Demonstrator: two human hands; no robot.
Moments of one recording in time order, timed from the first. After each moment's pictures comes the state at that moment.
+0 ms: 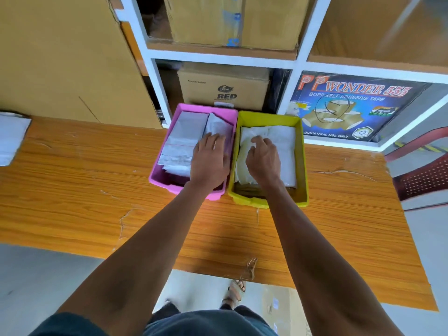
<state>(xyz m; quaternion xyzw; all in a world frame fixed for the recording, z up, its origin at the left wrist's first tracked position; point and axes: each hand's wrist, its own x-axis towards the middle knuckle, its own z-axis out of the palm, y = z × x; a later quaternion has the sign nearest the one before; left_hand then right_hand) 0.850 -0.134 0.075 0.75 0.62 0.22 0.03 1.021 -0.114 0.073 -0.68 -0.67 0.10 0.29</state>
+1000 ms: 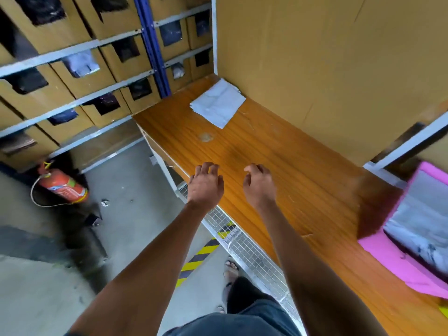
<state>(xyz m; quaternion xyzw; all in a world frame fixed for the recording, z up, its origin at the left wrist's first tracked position) 0.301 -0.379 0.030 0.45 0.88 0.16 0.07 0.437 -0.259 0.026 -0.41 -0.86 0.21 0.20</state>
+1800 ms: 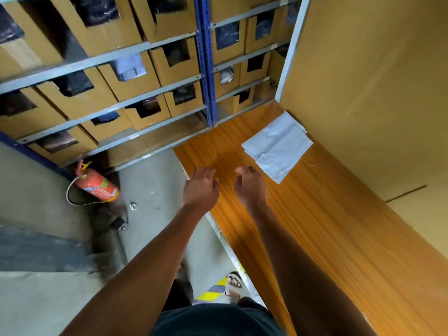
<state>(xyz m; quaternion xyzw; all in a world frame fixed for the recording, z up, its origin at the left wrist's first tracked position) 0.005 -0.325 0.006 0.33 0.92 0.18 0.05 0.100 -0.183 0.008 -0.32 -0.89 0.28 0.15</state>
